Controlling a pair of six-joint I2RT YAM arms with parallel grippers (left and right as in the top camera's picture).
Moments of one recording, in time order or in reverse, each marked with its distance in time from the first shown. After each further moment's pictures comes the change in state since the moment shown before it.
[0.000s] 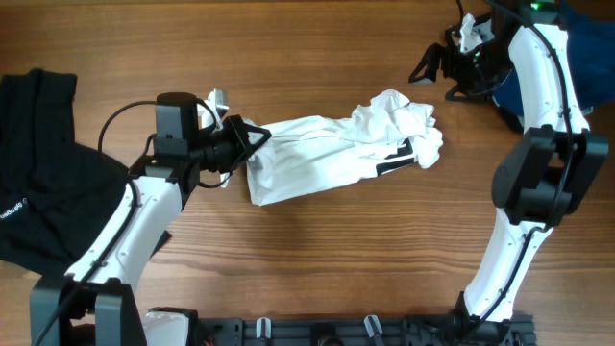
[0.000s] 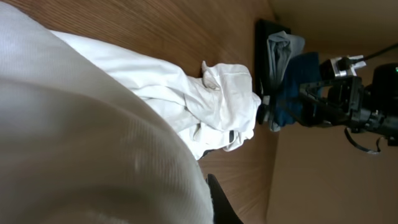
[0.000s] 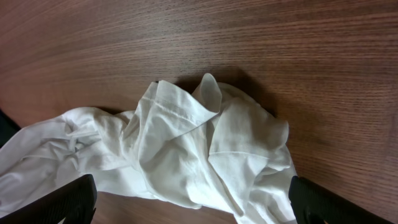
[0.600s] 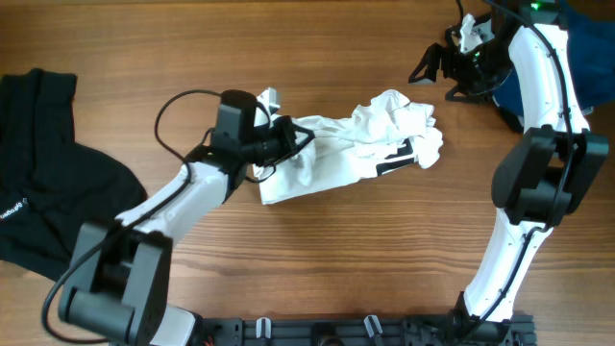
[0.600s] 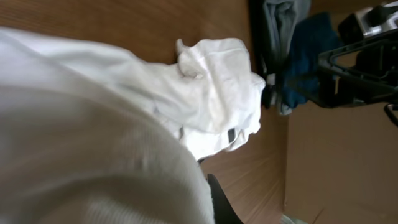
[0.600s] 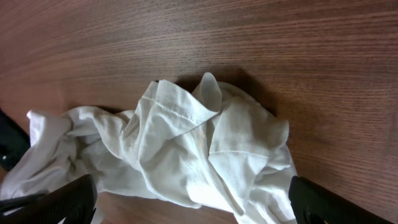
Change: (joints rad) left arm -0.240 0.217 0.037 0.284 -0.096 -0.056; right arm 0.000 0.000 0.000 -0.002 0.000 0.000
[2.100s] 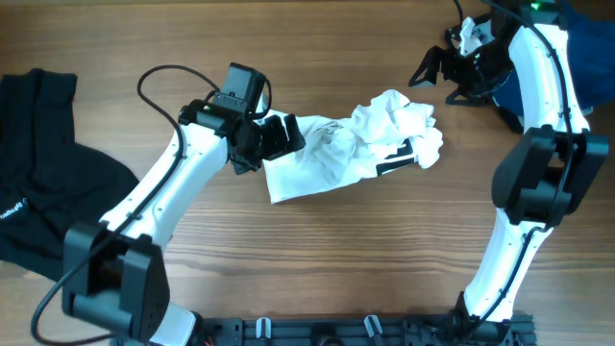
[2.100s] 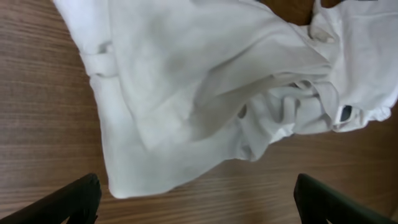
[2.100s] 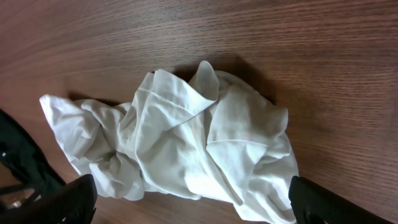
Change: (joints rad) left arm 0.000 0.022 0.384 -0.909 -0.299 0.219; right arm 0.000 0.000 0.000 -0.033 0.008 0.000
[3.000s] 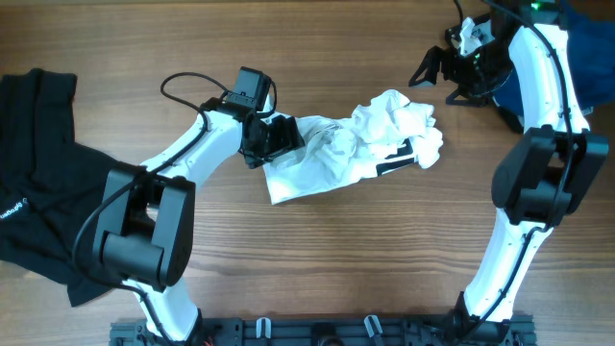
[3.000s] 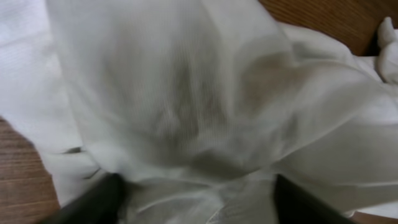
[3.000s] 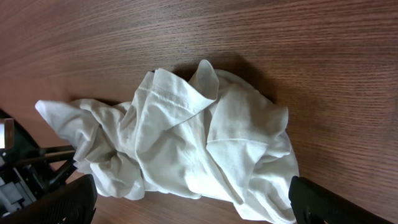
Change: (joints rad) left arm 0.026 0.234 0.000 0.184 0.056 0.014; right arm 0.000 0.000 0.000 -0.003 0.000 0.000
